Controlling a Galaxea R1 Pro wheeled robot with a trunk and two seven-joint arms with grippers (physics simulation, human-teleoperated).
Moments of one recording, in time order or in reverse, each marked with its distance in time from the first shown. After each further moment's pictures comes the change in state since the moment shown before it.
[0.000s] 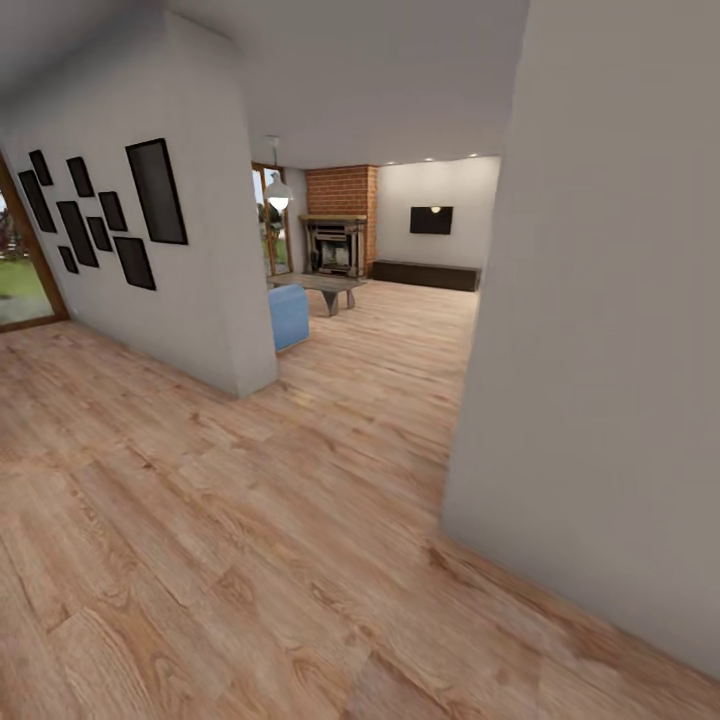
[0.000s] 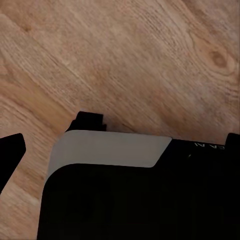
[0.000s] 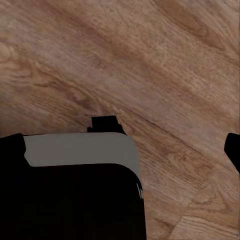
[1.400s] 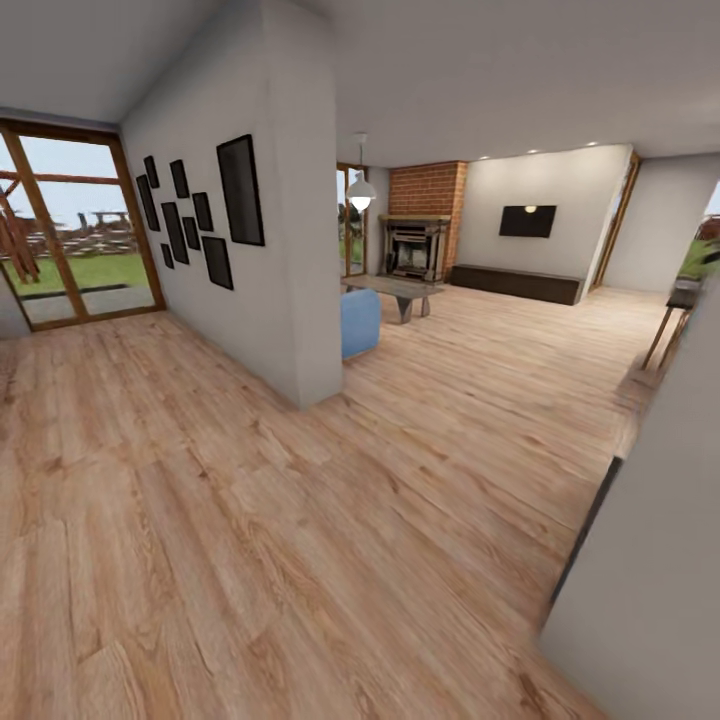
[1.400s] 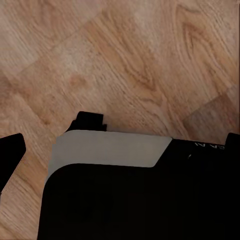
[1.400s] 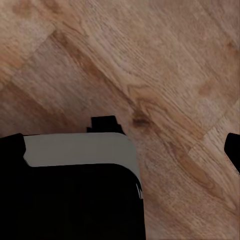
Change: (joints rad) left arm 0.000 0.001 0.000 0.000 0.000 0.001 0.000; right arm 0.000 -0.001 0.001 0.000 0.000 0.000 0.000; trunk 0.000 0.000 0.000
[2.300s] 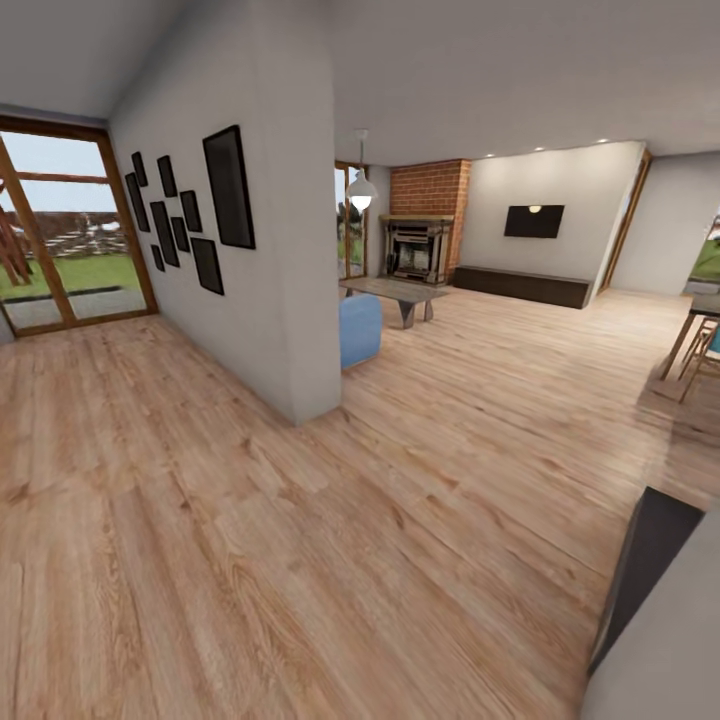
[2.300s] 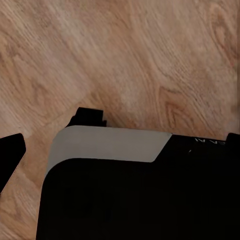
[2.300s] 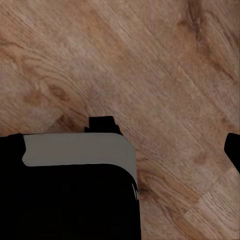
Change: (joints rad) left arm 0.008 -0.002 0.000 0.002 0.000 -0.001 0.000; right arm 0.000 -0.004 0.002 0.000 0.014 0.002 0.000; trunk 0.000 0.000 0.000
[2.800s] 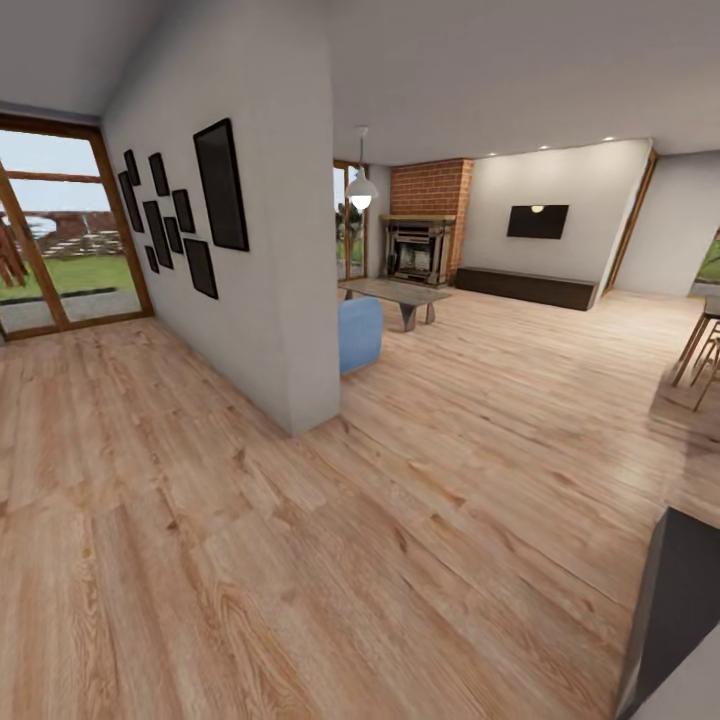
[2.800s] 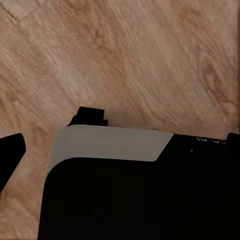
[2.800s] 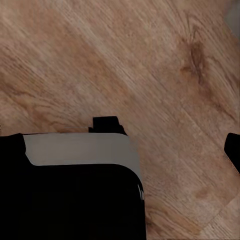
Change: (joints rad) left arm 0.002 0.002 0.000 0.000 0.000 0.000 0.000; right arm 0.000 0.009 0.002 0.000 0.002 -0.001 0.000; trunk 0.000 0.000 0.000
